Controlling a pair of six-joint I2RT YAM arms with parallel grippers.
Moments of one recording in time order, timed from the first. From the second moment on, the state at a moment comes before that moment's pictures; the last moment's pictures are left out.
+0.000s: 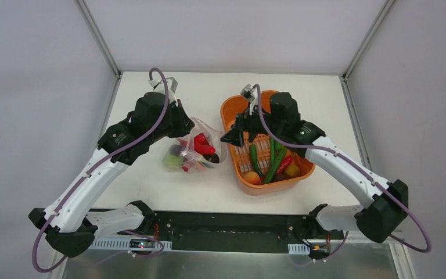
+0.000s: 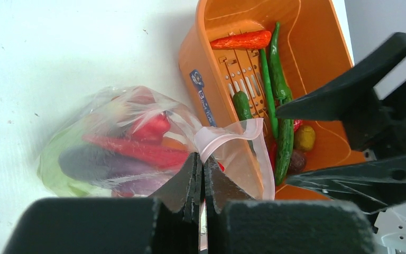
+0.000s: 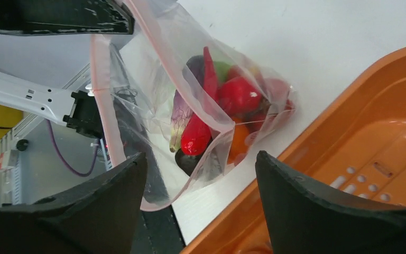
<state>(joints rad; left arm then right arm) -0.67 1.06 1.35 -0.81 -0.18 -0.60 0.68 1.24 1.11 -0.21 -0.54 0.25</state>
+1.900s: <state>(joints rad) -0.67 0.57 1.29 -0.86 -0.24 -0.37 0.69 1.56 1.72 -0.48 -1.18 -0.01</state>
